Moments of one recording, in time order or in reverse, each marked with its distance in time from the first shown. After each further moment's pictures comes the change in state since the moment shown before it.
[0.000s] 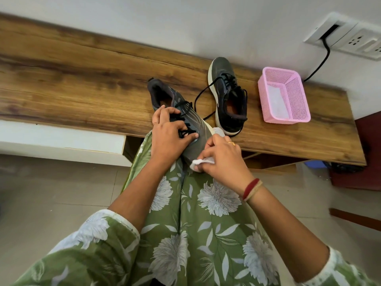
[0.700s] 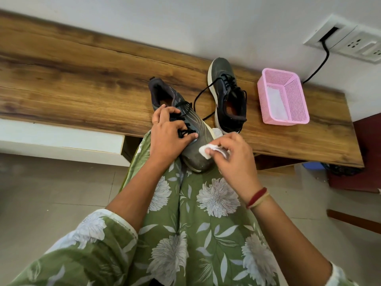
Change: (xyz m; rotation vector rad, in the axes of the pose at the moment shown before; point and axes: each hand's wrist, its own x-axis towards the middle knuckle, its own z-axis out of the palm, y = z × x) left_hand 0.000 0.001 -0.001 -0.003 -0.025 -0.003; right_hand -0.013 0.006 -0.006 0.344 0.307 0.097
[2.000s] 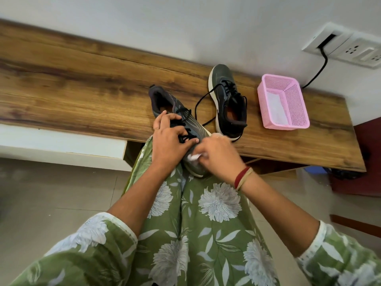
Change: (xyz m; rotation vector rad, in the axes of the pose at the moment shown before) left_hand -0.003 0.001 -0.001 -0.052 0.032 -0.025; right_hand 0.038 -0.014 0.012 -0.594 -0.361 -0.291
